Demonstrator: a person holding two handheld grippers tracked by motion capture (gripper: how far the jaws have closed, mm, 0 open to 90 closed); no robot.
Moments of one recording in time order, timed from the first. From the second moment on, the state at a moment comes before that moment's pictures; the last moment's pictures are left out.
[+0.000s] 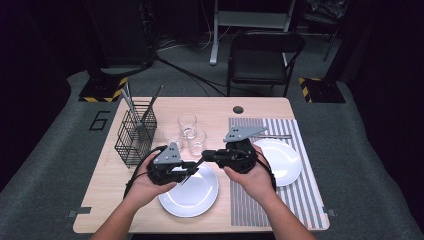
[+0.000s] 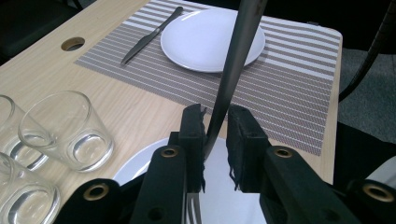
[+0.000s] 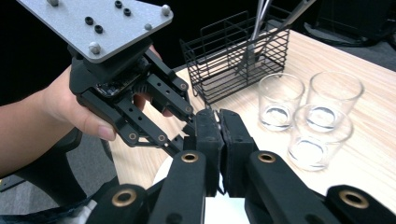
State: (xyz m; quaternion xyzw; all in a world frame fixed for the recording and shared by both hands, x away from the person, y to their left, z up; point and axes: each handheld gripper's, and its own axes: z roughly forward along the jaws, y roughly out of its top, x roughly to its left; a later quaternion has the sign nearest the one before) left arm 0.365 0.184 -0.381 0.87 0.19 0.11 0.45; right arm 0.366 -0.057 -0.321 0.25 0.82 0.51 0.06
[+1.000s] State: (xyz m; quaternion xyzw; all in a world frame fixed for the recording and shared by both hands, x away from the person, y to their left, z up) left arm 0.374 0.201 -0.377 0.85 0.22 0.12 0.46; right arm 0.357 -0.127 -0.321 0.34 0.79 0.50 0.10
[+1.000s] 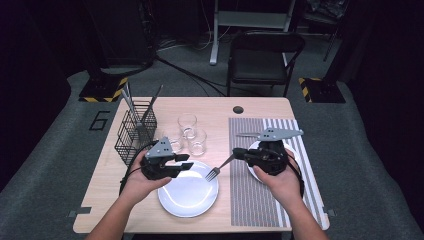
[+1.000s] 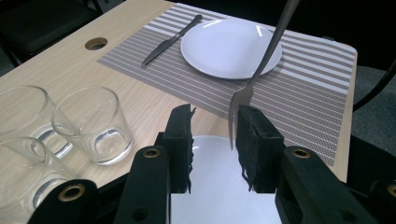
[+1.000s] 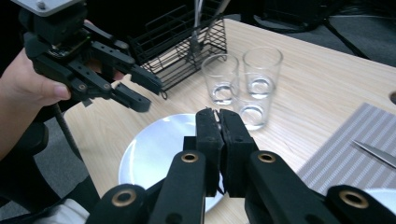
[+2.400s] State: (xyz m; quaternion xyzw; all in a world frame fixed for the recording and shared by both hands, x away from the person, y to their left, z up) left arm 0.381 0.212 -0.377 0.84 0.25 0.15 0.46; right arm 0.326 -0.202 -0.365 0.46 0.75 0.47 0.11
